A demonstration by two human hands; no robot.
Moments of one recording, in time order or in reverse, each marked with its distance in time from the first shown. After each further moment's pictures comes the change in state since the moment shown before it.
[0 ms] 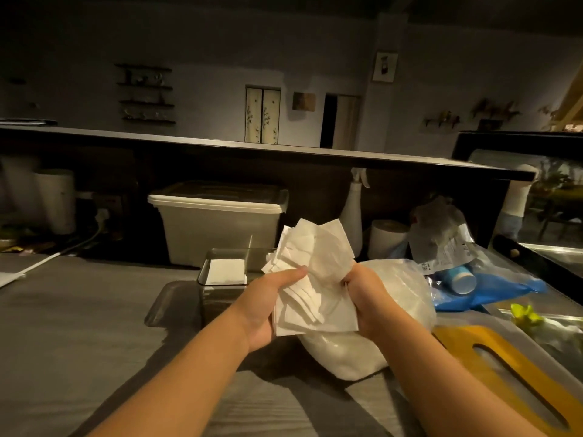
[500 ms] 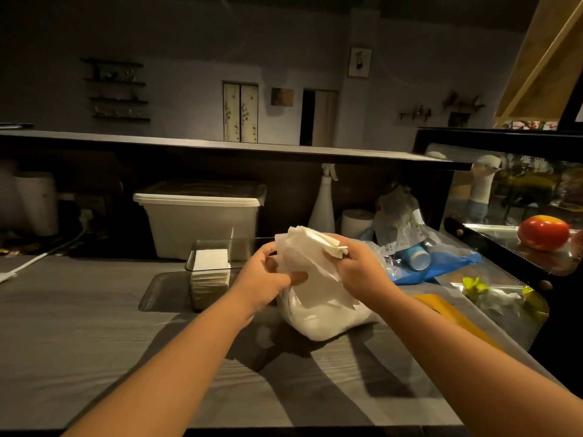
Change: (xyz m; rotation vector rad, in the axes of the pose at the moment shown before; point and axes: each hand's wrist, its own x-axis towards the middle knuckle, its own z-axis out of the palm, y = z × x) left_hand -0.008 -0.013 0.019 0.534 0.081 0.277; right_hand -0.047 -0.019 -0.040 -0.797 0.007 -0.533
